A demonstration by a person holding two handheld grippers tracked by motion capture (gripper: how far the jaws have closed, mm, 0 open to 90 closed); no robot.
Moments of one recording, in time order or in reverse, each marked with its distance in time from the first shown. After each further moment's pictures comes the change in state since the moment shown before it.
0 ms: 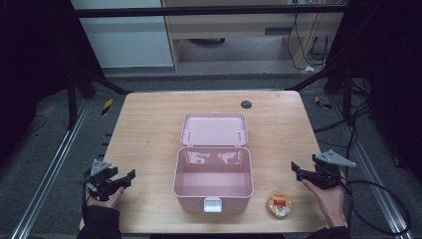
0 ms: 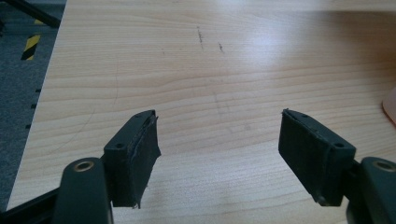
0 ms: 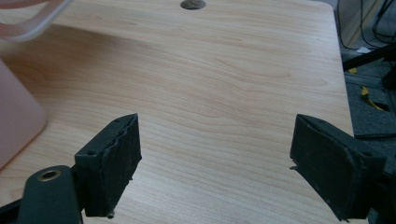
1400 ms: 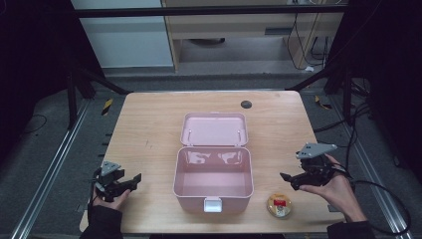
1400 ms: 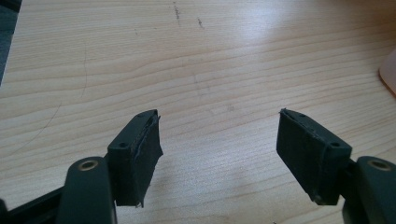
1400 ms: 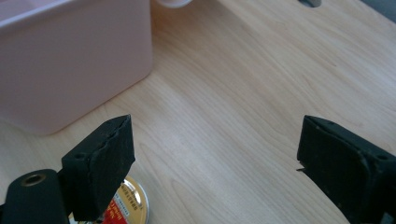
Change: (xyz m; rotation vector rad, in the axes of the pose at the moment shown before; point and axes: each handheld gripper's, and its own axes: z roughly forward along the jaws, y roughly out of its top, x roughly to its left) left arm -0.012 -0.003 0.010 0.073 -0.022 0.073; right arm 0.040 0.060 -0.024 0.244 0.275 -0.420
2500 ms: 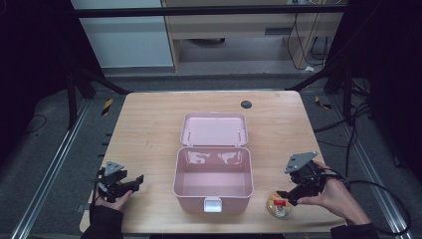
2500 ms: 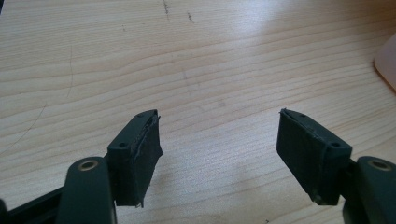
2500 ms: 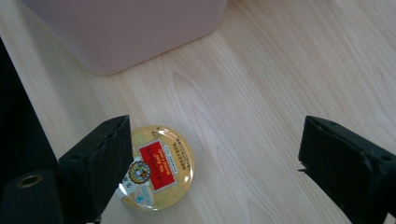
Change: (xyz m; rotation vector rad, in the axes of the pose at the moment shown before) left arm -0.005 0.000 0.003 0.017 -0.013 0.023; right arm 0.028 0.005 0.004 0.166 0.134 -0.179
